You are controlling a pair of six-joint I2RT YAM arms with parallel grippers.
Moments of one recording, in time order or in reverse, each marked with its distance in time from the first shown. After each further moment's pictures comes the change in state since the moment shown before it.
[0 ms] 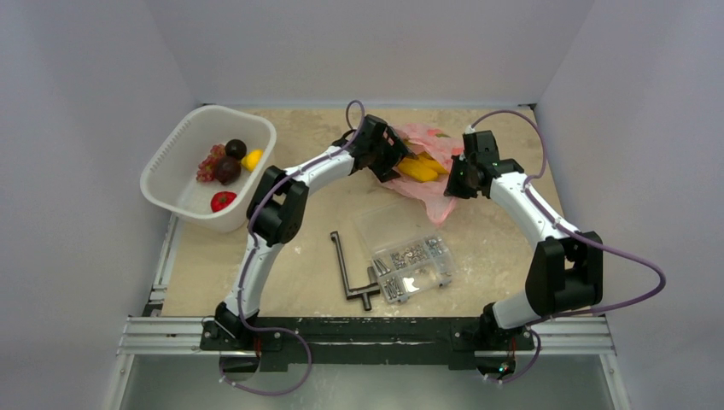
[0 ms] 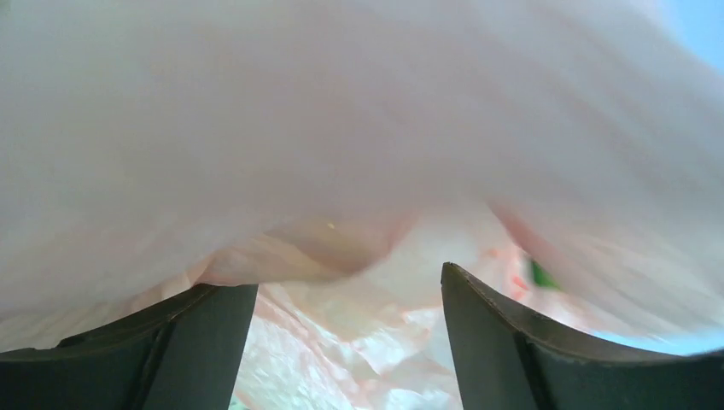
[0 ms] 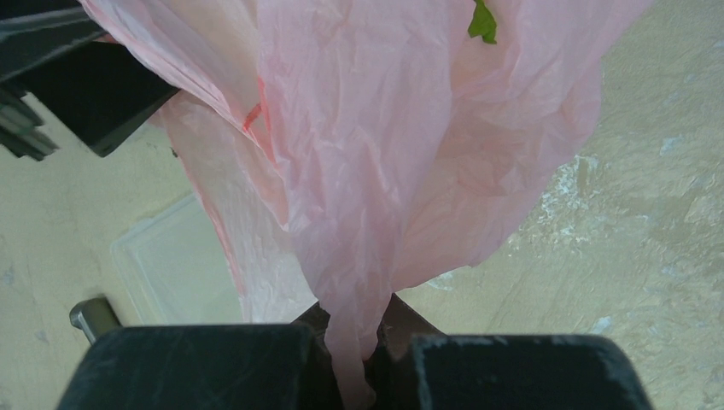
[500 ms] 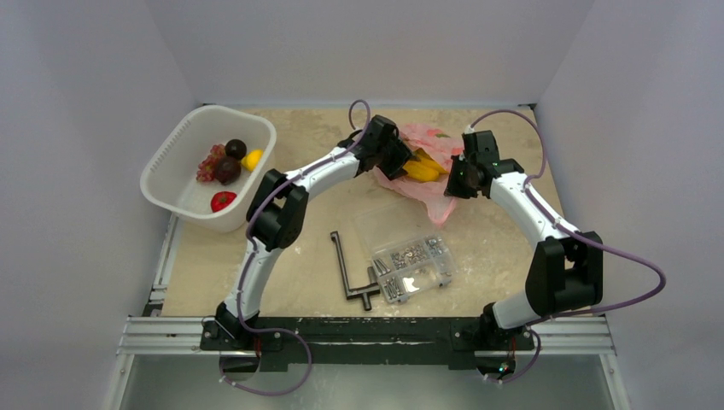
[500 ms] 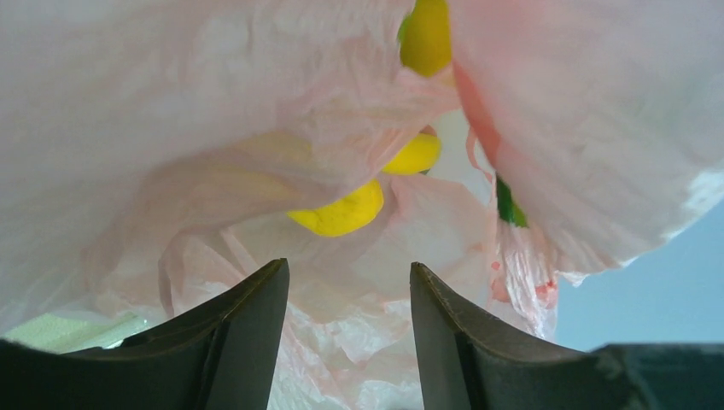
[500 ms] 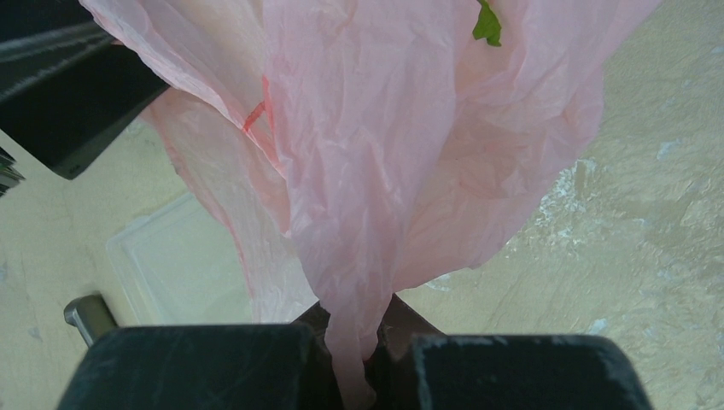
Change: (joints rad) left arm -0.043 -0.045 0.003 -0.038 -0.082 -0.058; right arm 0.000 0.000 0.000 0.000 -0.003 -0.015
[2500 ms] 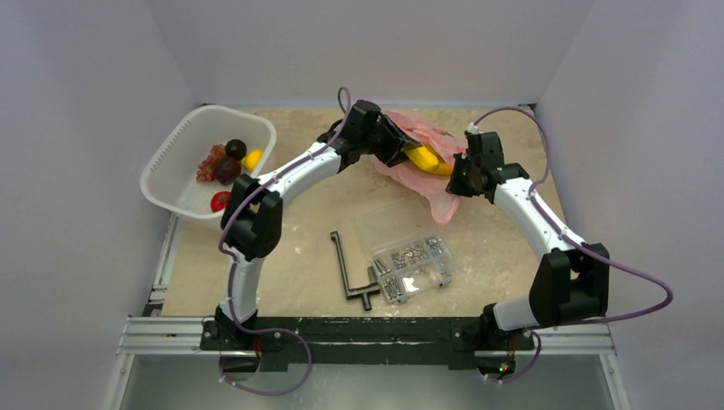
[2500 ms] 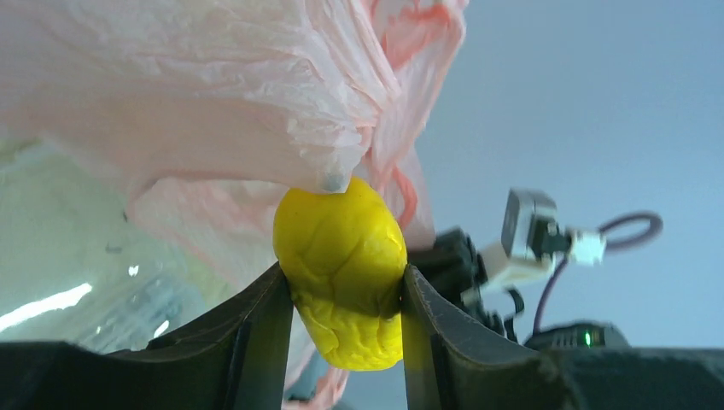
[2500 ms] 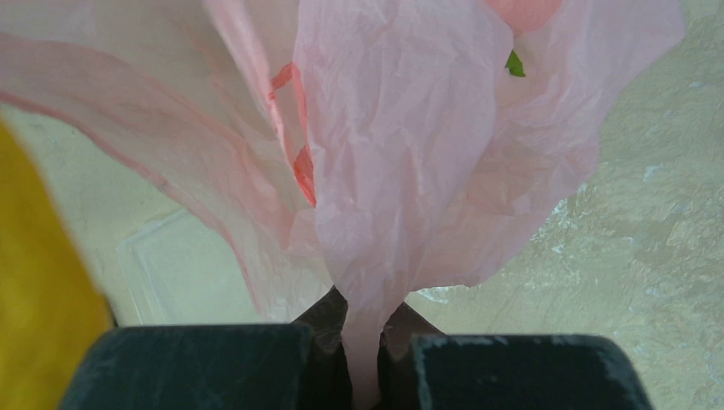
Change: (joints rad) left arm 0.021 -0.264 -0.175 0.084 0.195 -0.040; right arm 0.000 -0.068 -0.040 0.057 0.004 -0.026
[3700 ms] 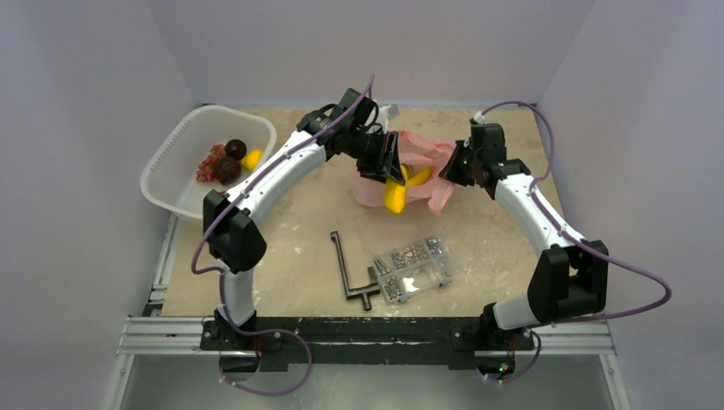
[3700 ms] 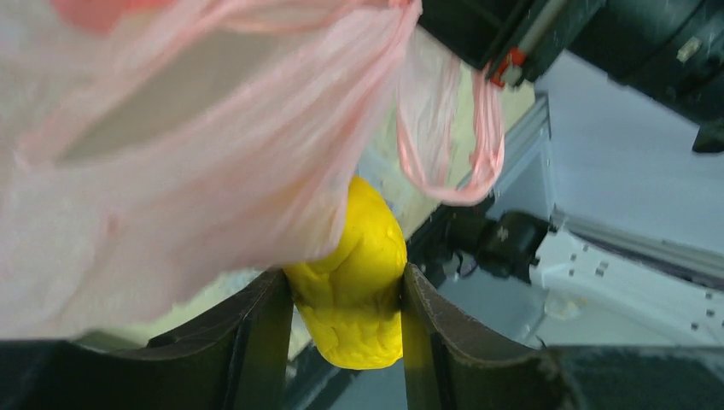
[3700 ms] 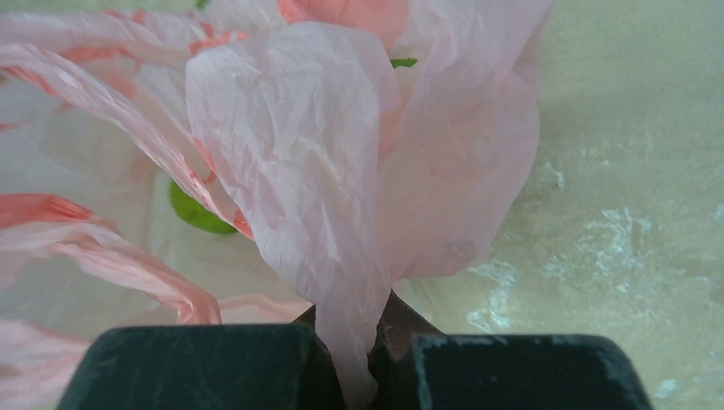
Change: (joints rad) left arm -0.025 -0.142 0.162 -0.686 0.200 0.846; right arm -0.008 0.007 0.012 0.094 -0.063 0.117
